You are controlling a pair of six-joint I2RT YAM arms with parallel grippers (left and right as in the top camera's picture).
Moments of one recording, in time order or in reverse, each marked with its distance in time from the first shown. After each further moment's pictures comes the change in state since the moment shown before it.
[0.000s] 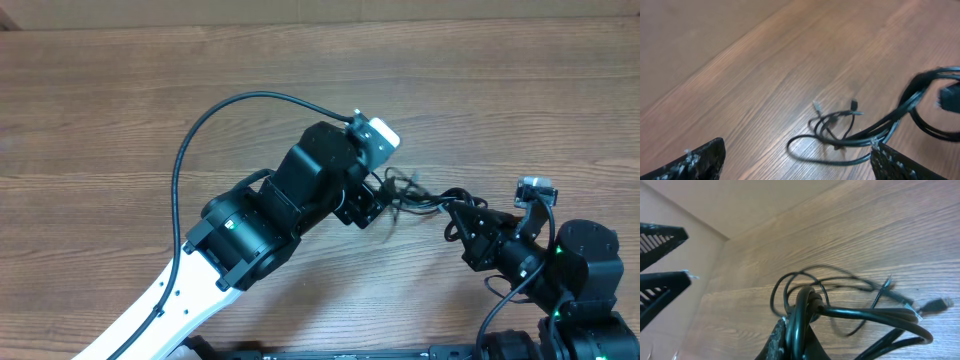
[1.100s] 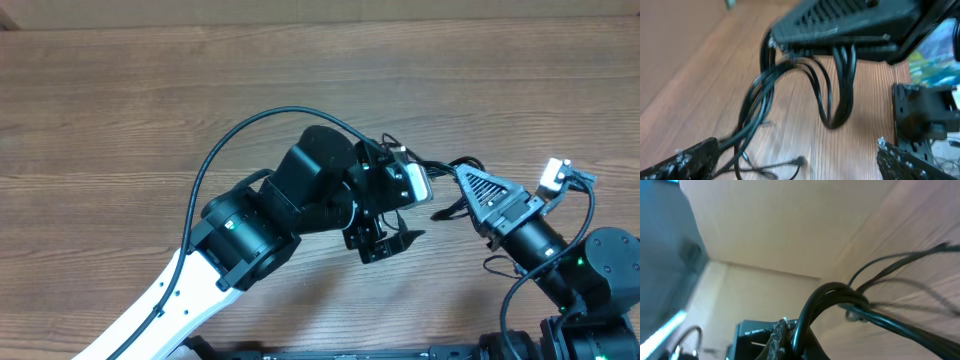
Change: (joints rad) left arm 0.000 0.000 0.000 0.041 0.451 0.245; right arm 0.000 0.000 -0.003 0.381 -0.056 0.867
